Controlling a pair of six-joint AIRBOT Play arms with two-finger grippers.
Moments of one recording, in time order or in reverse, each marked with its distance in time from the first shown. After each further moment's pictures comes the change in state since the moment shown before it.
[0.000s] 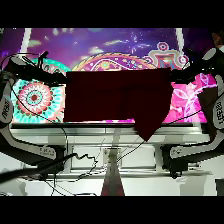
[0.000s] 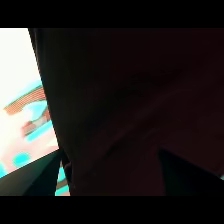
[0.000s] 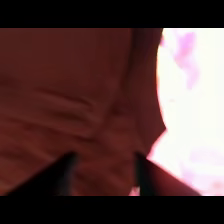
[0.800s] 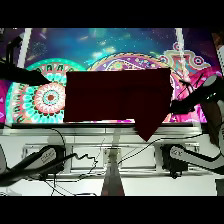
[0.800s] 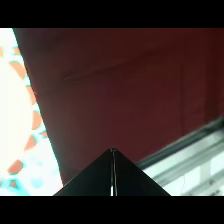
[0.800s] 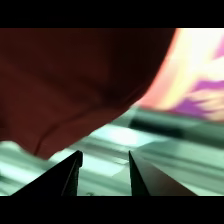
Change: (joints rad) left arm 0.055 0.555 -0.098 0.088 -0.182 -0.100; right arm -0.093 0.319 -0.575 0.045 0.171 -0.109
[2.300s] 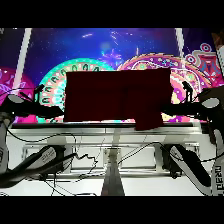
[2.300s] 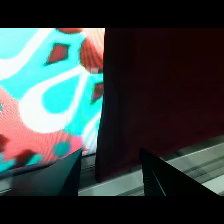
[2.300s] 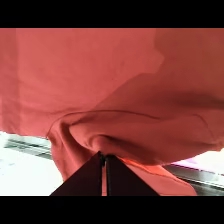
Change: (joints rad) left arm 0.076 -0.039 -0.621 0.081 0.320 0.088; right arm -0.004 0.385 -0.296 0.376 -0.319 -0.064
